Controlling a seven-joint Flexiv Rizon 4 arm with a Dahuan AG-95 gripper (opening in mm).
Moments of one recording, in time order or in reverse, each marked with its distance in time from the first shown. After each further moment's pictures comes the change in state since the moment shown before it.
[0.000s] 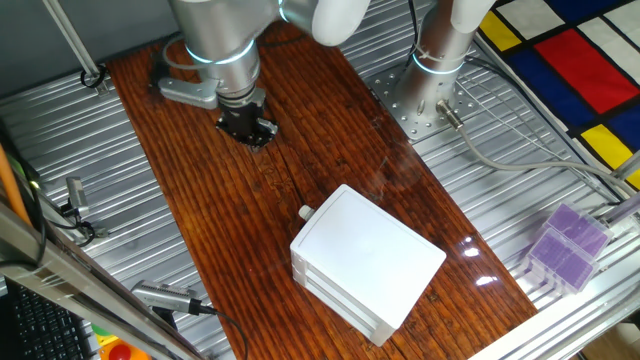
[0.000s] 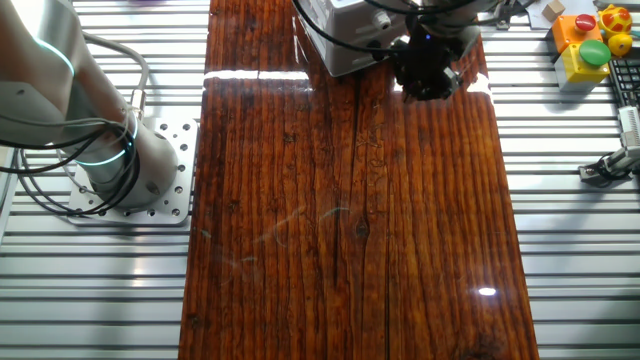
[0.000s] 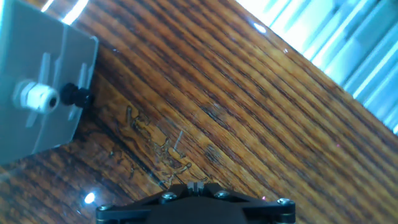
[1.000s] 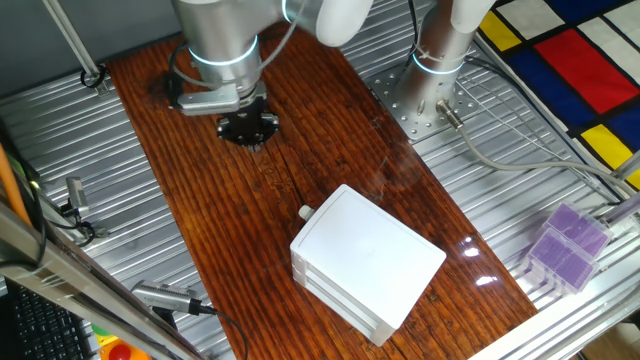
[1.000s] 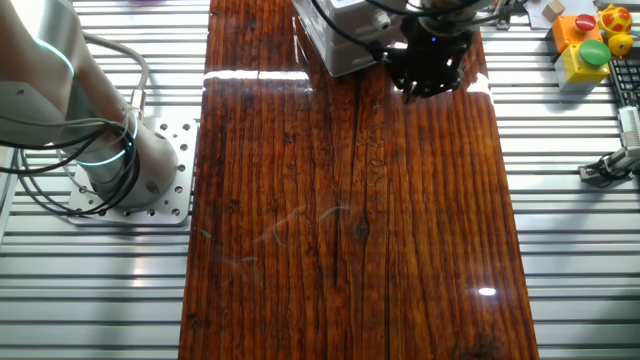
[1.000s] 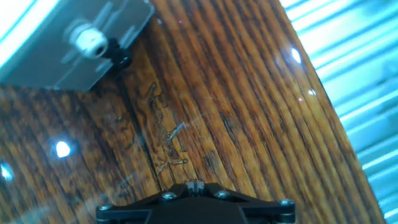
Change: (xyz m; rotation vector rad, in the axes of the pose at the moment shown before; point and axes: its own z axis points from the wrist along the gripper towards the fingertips) arm 0.000 0.000 0.000 0.018 0.014 -0.452
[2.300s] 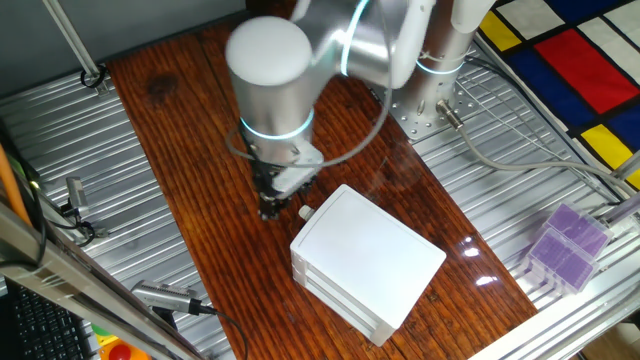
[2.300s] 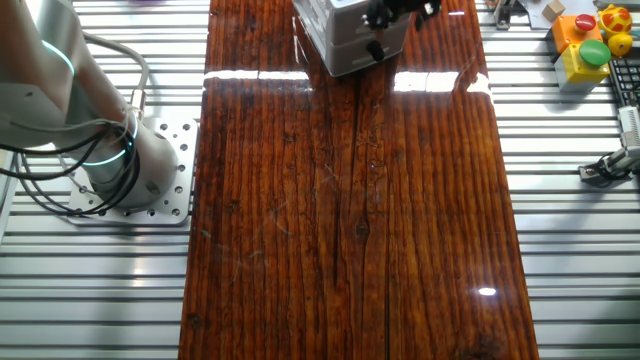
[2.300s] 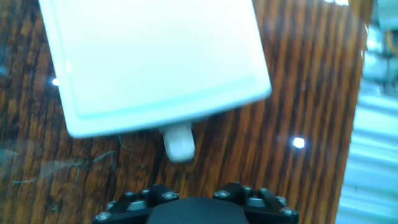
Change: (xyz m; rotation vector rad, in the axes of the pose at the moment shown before) arm -0.142 0.050 0.013 0.025 -0.026 -0.551
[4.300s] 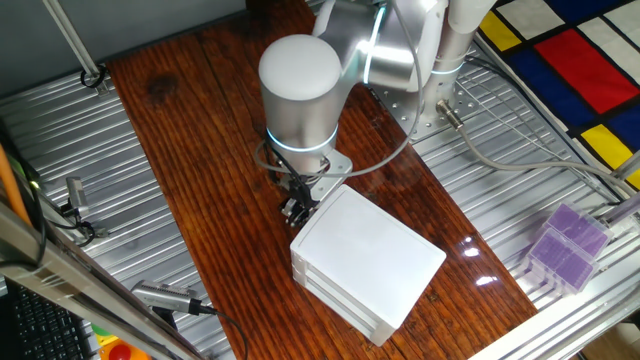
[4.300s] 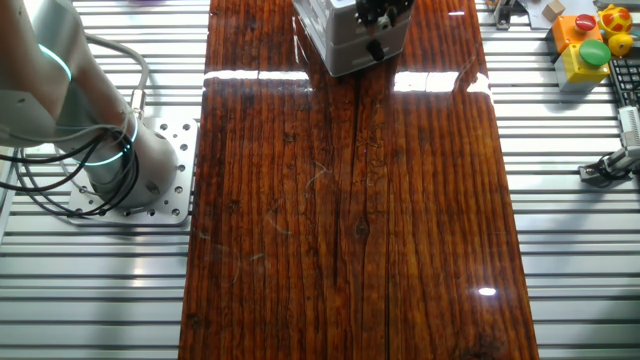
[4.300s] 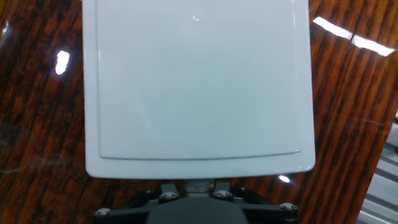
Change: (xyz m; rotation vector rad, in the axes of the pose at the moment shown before) arm -0.027 0.014 0.015 0.016 -0.005 -0.122
